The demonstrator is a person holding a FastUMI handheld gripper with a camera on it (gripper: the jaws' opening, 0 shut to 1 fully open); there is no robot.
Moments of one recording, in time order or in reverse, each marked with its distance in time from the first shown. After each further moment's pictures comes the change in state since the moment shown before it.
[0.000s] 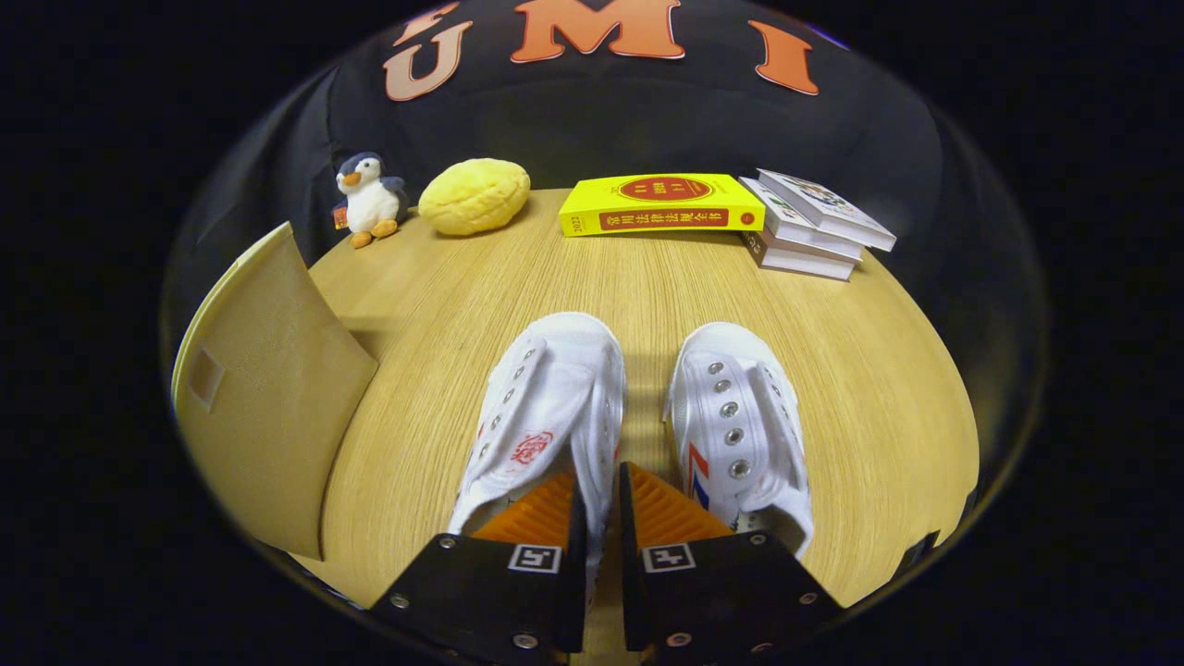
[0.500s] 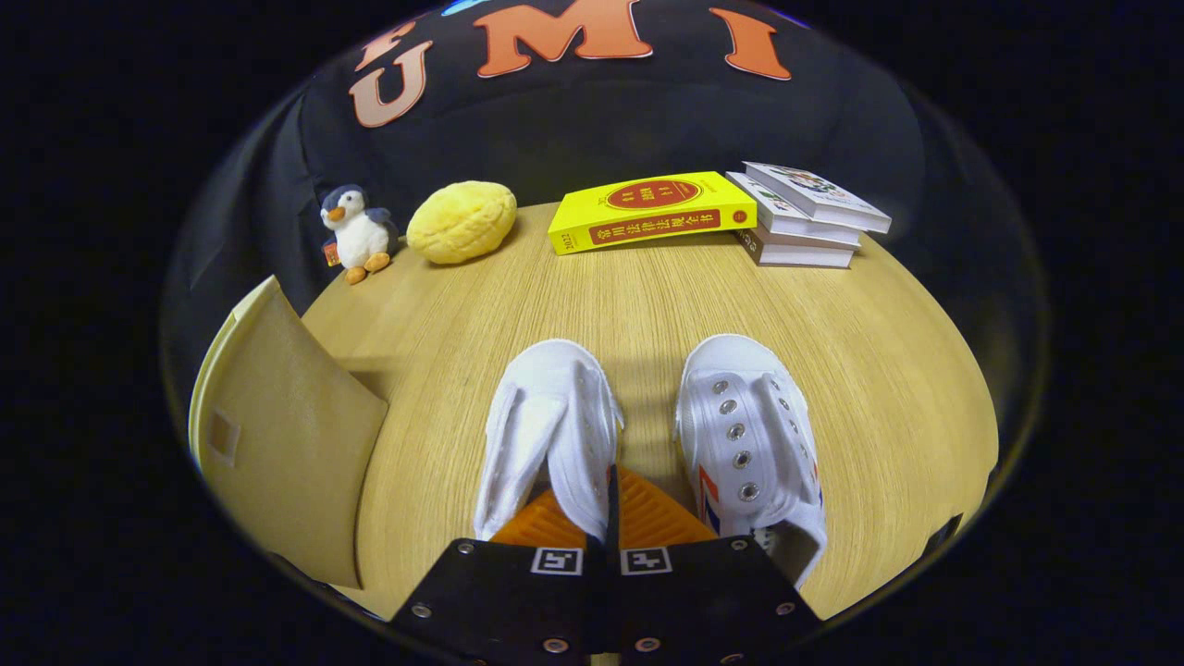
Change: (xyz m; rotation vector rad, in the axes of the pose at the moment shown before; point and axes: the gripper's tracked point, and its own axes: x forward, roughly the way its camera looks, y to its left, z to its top) arm -0.007 0.007 0.020 0.129 -0.008 0.040
